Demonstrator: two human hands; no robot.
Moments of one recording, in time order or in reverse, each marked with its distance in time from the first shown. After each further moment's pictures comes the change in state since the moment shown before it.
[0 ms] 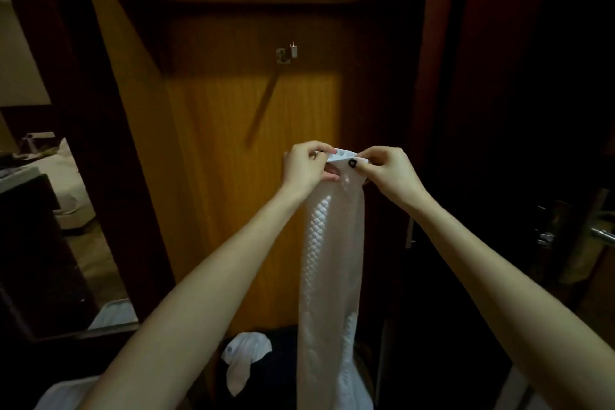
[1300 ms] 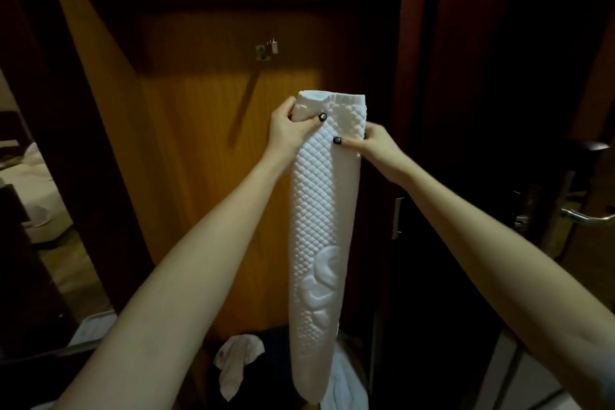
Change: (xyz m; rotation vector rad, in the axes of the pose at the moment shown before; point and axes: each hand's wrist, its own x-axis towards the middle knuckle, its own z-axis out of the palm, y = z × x) left_hand 0.038 0.017 -0.007 -0.213 -0.050 0.215; right_hand 0.036 0.019 -0.008 0.415 -0.170 0.087
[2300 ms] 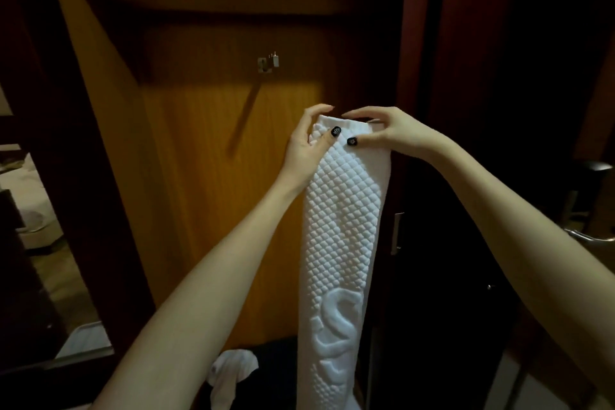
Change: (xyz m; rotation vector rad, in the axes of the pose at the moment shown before) left_hand -0.009 -0.007 0.022 -0.052 -0.130 0.184; right_hand 0.007 -0.068 -0.042 -0.510 -0.169 -0.056
